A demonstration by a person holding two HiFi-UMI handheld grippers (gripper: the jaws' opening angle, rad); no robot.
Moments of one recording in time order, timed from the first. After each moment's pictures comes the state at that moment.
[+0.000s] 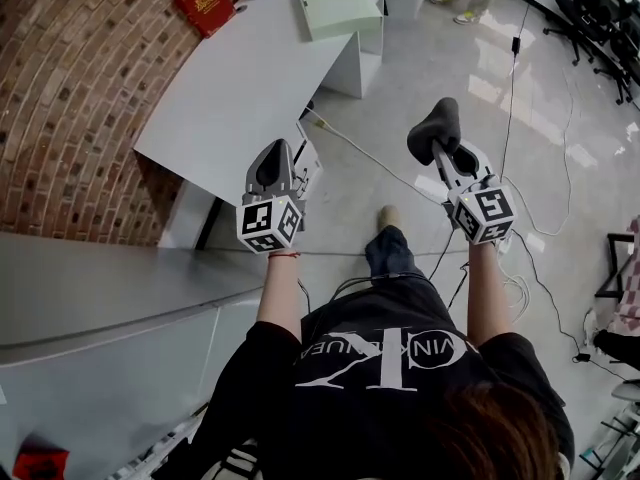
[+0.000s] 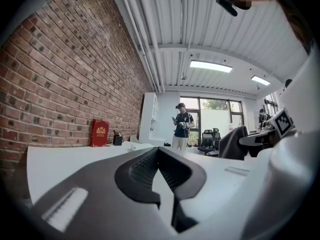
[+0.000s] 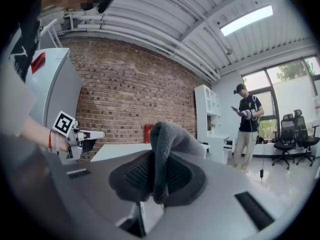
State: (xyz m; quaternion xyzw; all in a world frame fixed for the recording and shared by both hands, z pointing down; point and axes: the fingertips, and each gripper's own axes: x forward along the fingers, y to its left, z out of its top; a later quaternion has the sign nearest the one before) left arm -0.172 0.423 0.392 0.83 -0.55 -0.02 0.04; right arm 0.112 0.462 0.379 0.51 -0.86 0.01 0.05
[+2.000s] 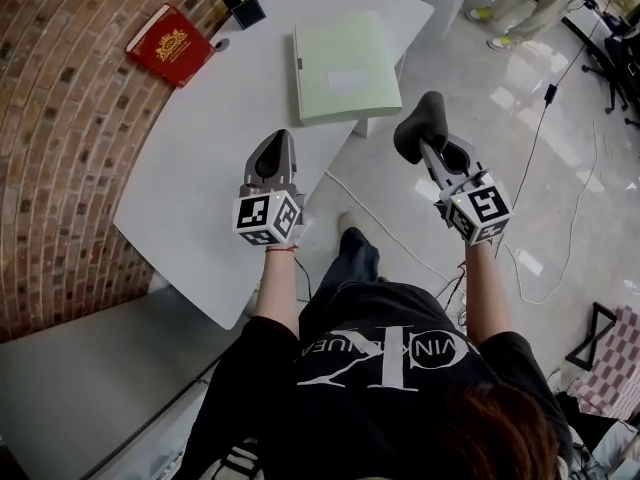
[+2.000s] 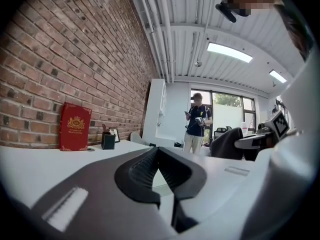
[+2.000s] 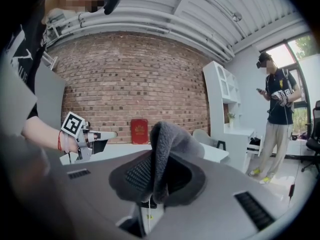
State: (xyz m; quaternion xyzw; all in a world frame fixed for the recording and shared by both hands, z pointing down) left arm -0.109 0.018 0.410 0.82 -0.57 -0.01 0.08; right arm 0.137 0.037 0.398 0.42 -0.90 0.05 0.08
